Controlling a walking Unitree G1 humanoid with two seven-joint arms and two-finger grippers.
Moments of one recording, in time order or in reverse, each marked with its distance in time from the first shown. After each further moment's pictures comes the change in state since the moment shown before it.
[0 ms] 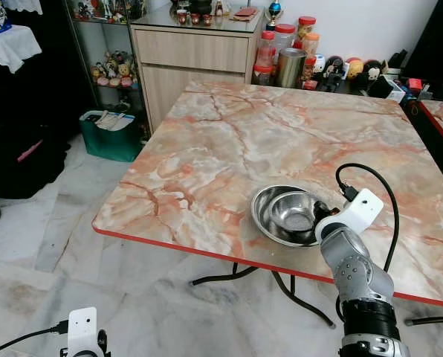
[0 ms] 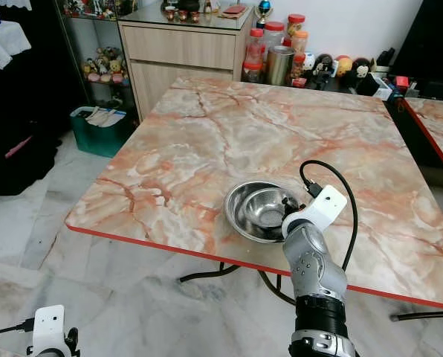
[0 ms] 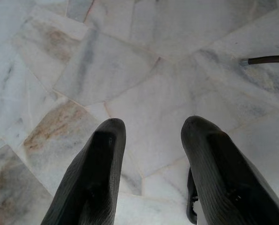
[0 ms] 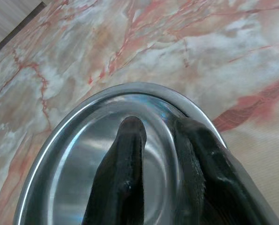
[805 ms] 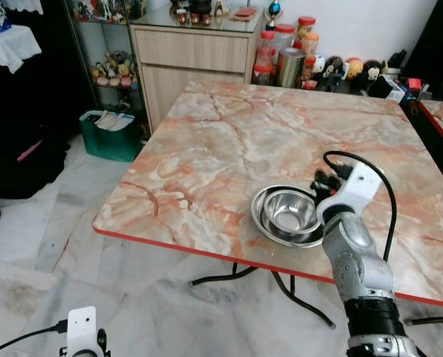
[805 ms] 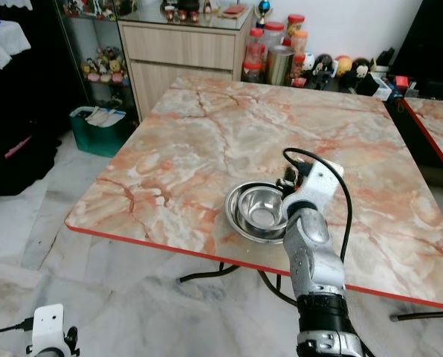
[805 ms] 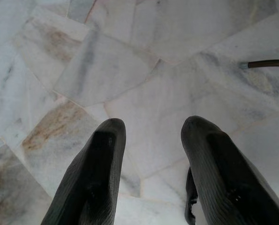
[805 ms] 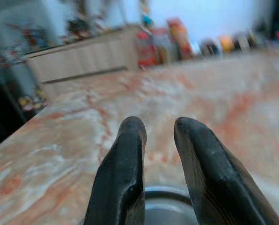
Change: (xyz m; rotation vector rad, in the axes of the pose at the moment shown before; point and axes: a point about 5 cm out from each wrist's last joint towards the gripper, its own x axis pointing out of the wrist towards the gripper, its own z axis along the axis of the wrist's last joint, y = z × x) left arm 0.001 -0.001 0.003 -0.013 -0.009 0.002; right arm -0.016 0.037 0.028 -0.459 -0.385 0.296
